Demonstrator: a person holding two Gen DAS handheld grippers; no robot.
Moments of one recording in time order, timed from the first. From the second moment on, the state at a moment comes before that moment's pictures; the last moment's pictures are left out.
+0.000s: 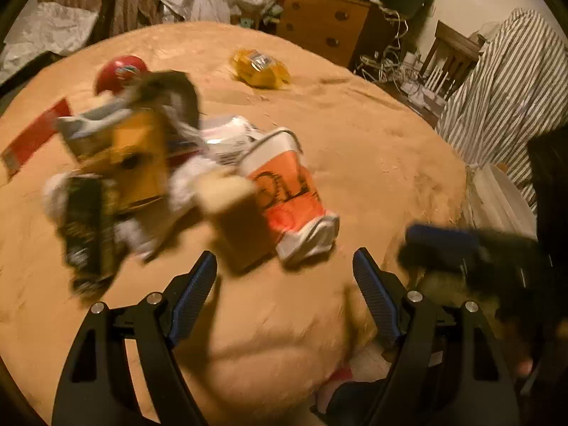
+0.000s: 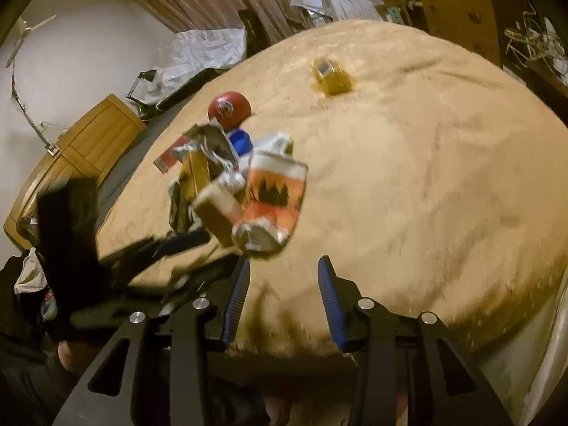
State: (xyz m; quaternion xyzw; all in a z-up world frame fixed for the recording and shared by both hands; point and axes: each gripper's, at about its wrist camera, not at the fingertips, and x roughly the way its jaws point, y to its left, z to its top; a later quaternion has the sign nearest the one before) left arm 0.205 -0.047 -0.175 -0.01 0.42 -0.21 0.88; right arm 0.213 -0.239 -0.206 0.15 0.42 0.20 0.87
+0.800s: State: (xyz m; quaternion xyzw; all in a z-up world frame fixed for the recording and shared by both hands) left arm 0.249 0.055 -0.189 -0.05 0.41 -0.08 0.91; right arm 0.284 -0.166 -0.209 0.01 0.44 0.16 0.88
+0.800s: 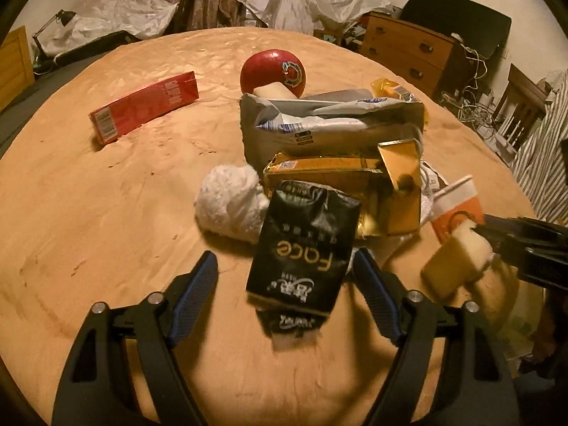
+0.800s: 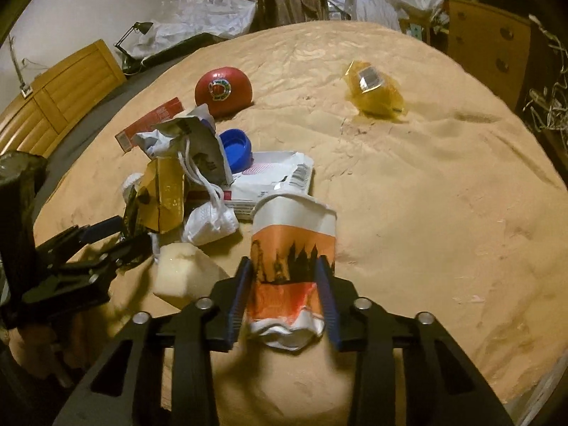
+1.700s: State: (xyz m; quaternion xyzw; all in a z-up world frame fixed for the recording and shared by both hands) left arm 0.143 0.045 -0.087 -0.04 0.29 -0.03 0.96; right arm 0.170 -0.167 -0.116 0.01 0.26 0.16 0.95
